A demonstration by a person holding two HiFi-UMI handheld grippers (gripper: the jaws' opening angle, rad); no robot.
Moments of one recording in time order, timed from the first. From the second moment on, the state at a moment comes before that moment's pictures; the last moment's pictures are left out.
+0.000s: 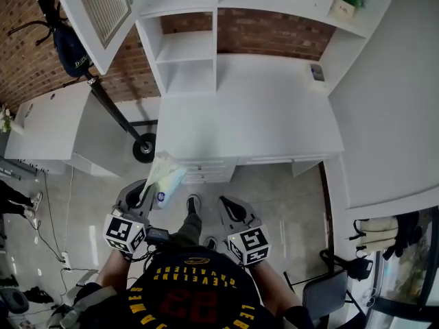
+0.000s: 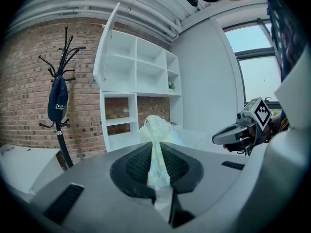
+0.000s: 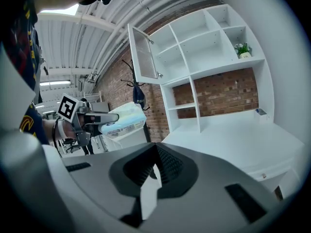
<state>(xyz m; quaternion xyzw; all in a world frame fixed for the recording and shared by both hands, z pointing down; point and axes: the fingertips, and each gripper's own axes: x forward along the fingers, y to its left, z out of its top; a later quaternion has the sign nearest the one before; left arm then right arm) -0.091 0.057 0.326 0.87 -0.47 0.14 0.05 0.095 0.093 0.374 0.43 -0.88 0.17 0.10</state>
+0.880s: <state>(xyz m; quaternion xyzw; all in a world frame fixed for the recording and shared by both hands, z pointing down) -0.102 -0.161 0.356 0.89 -0.43 0.16 0.05 0.087 -0.111 0.399 0.46 -0.86 0.18 0.11</state>
